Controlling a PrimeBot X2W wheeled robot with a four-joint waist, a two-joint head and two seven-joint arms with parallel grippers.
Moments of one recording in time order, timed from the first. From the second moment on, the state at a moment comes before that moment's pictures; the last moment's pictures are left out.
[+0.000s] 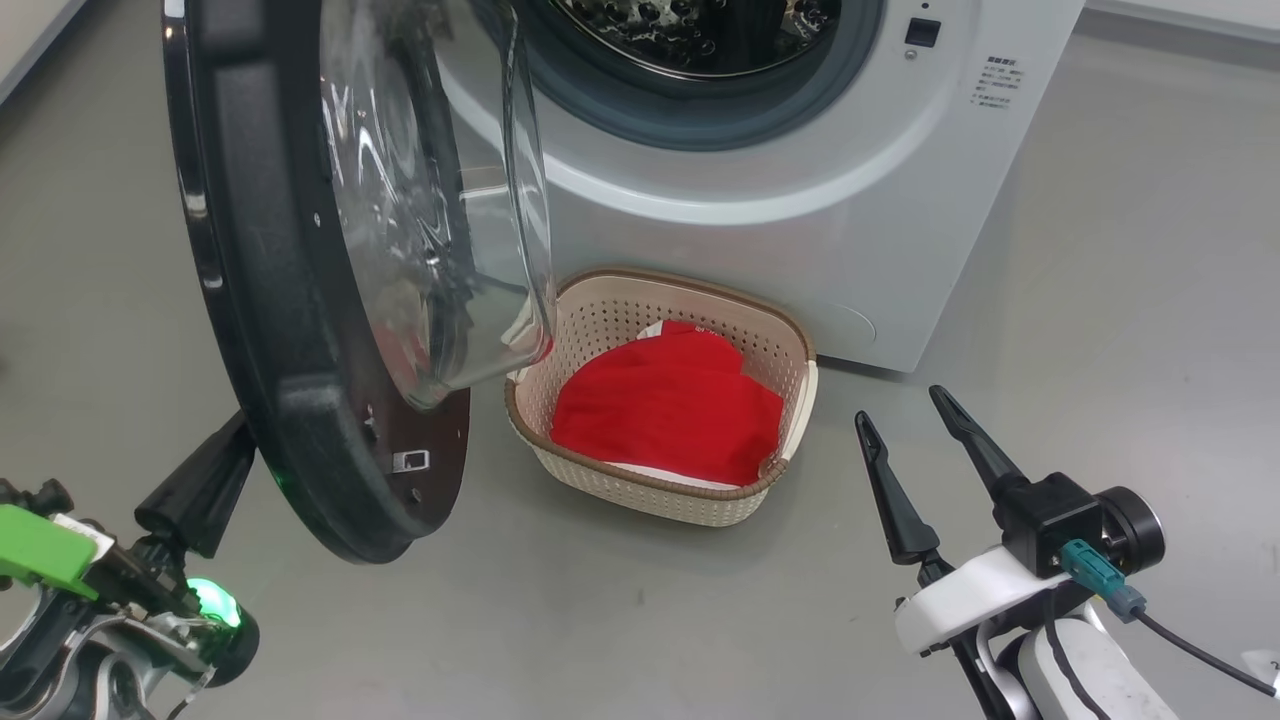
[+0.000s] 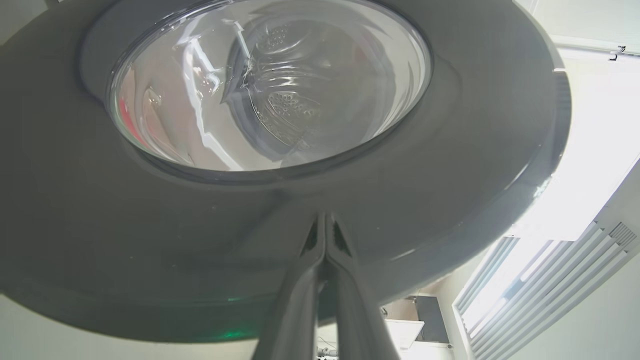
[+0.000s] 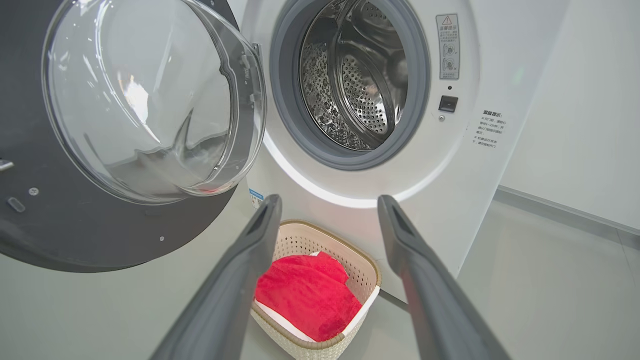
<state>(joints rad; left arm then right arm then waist) -0.14 0.08 0.21 0.02 -1.86 0.10 0.67 -0.09 -0.17 0.37 0.12 0.26 -0.04 -0.21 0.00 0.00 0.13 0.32</state>
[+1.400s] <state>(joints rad) -0.14 0.05 0.12 -0.10 -1.91 0.12 0.63 -0.13 -0.13 0.37 0.11 0.26 -0.05 -0.23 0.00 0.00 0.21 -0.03</state>
